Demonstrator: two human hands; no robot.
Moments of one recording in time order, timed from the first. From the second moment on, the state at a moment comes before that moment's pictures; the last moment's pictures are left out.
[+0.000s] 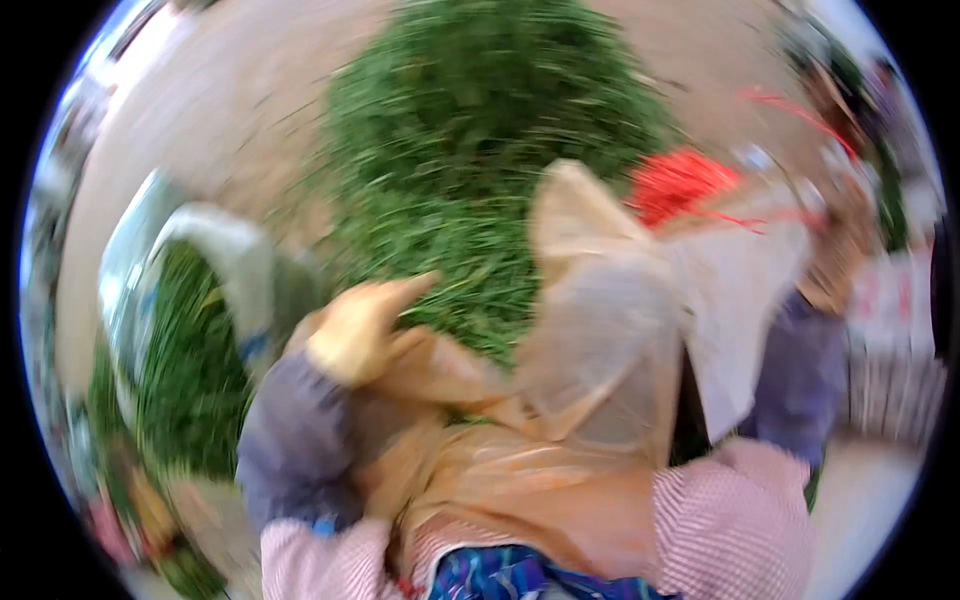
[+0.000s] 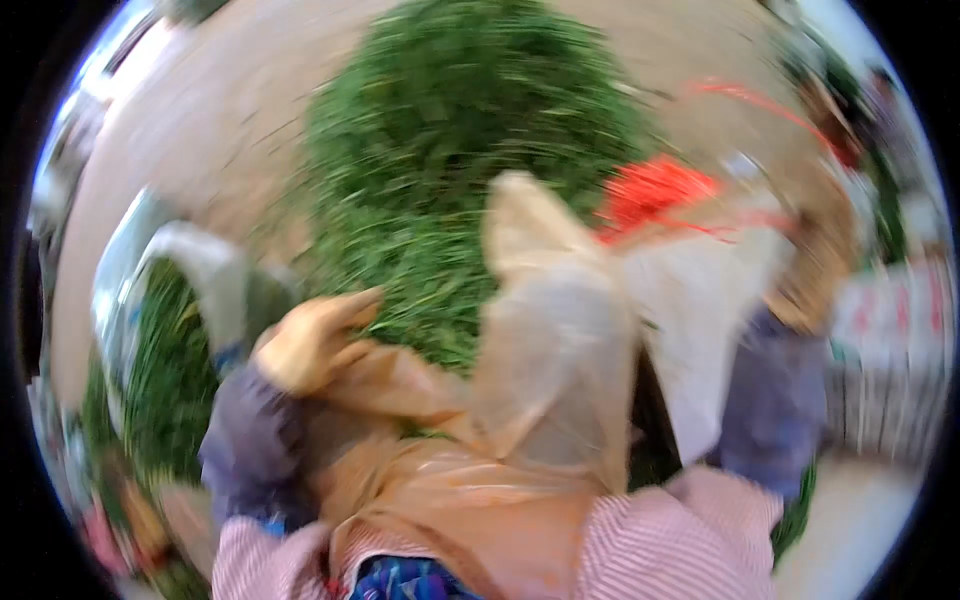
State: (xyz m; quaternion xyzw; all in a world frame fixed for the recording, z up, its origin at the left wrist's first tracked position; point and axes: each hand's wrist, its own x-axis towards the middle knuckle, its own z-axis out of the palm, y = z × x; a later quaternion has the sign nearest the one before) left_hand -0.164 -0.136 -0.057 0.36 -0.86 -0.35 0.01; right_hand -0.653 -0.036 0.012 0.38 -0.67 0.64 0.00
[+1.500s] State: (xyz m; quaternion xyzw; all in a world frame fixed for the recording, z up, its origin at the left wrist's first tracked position) left_hand 0.167 0.164 -0.262 0.67 0.00 -0.21 0.71; right_hand 0.079 -0.028 -0.182 0.96 0.04 0.04 -0.27
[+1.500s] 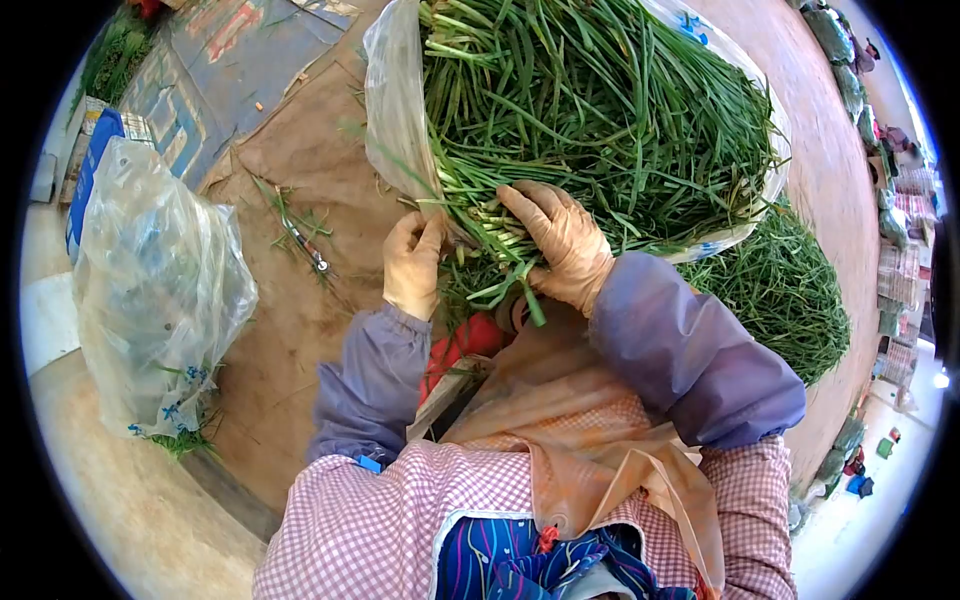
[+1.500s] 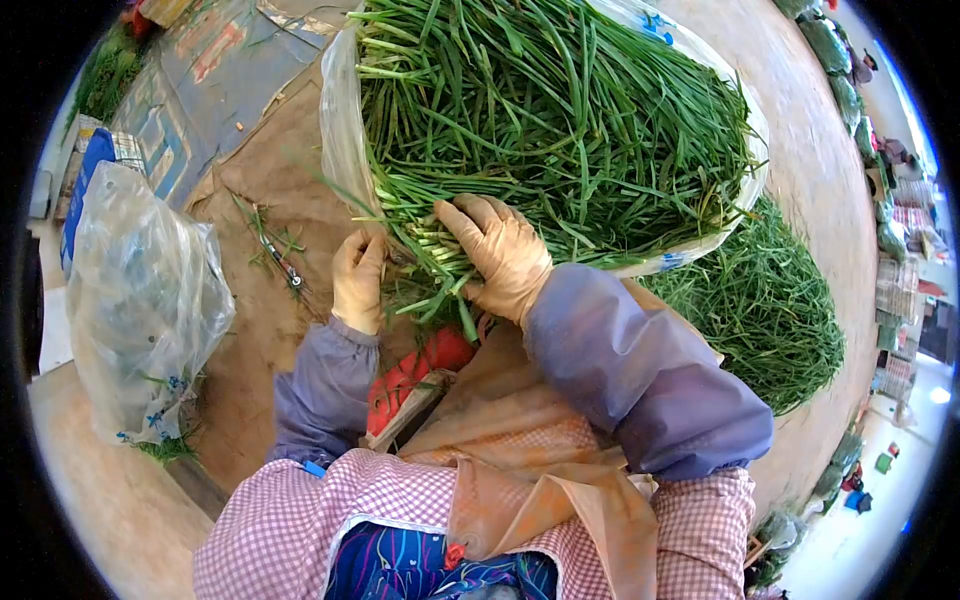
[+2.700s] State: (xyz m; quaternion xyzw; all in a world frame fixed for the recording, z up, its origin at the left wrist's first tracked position) left_hand 0.107 0.190 -0.240 0.39 0.12 -0.46 0.79; right_hand 0.049 -0.019 -0.193 0.92 0.29 0.14 -0.22
